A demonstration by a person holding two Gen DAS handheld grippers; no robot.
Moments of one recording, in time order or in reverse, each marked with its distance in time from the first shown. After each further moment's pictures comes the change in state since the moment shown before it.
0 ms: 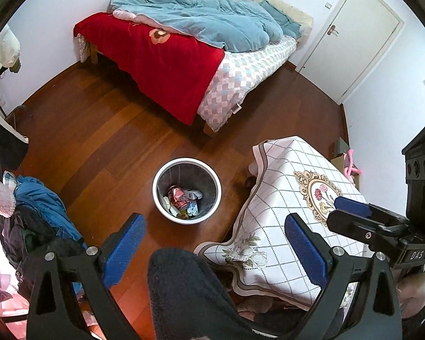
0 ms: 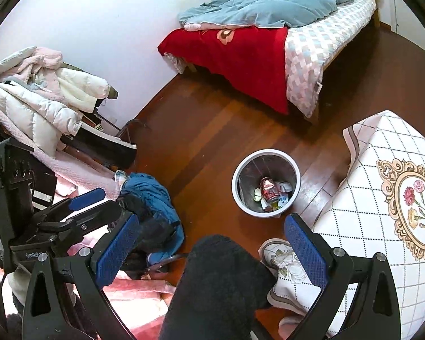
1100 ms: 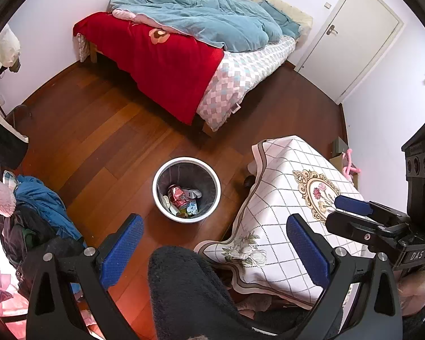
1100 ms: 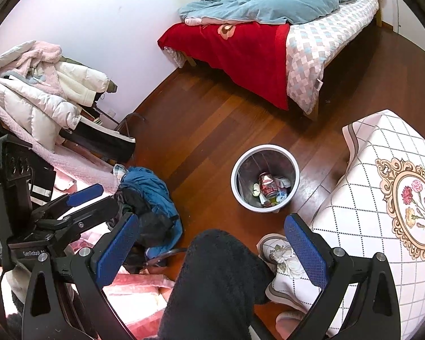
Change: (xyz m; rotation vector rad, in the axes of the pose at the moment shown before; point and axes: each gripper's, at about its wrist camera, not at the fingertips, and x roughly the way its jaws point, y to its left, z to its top) left arm -0.007 -0.001 -0.001 -0.001 0.004 0.000; right arm 0.000 0.006 0.002 -0.010 0.024 -0.018
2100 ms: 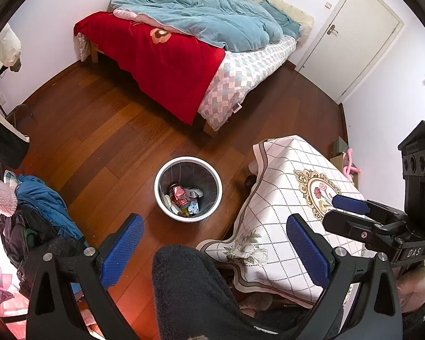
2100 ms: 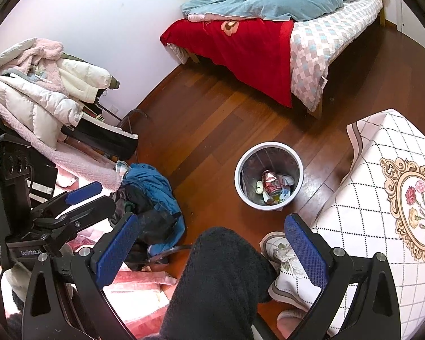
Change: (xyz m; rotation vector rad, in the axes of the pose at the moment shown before) left arm -0.004 0.005 -0.003 -0.002 0.000 0.000; right arm 0.007 0.006 0.006 0.002 0.013 0.007
